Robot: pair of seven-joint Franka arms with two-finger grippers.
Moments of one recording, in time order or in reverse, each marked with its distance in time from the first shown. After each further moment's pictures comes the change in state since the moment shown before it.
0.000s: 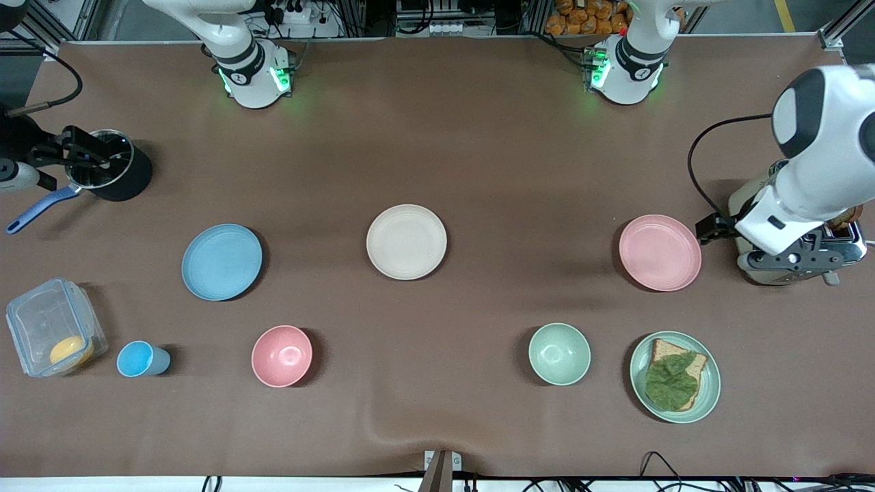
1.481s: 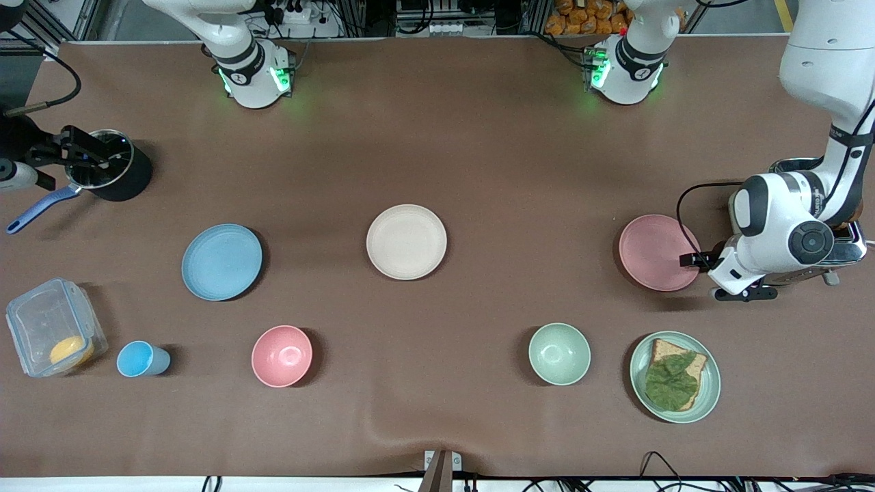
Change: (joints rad) left arm 0.184 0.359 0.003 -0.115 0.025 0.322 0.064; right arm 0.000 0.000 0.001 0.001 -0.001 -0.002 0.000
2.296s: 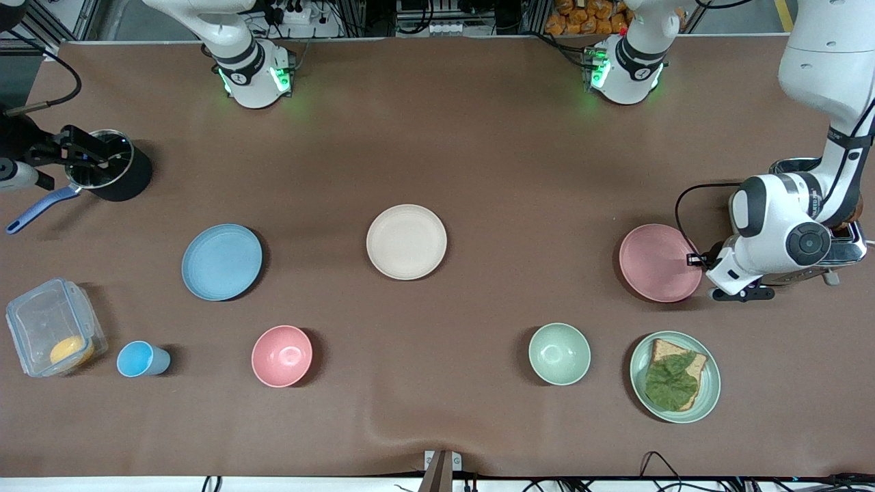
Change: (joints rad) left arm 0.002 0.004 -0.017 0.002 0.000 0.000 0.000; right arm 0.000 0.000 0.000 0.002 -0.009 -0.002 0.000
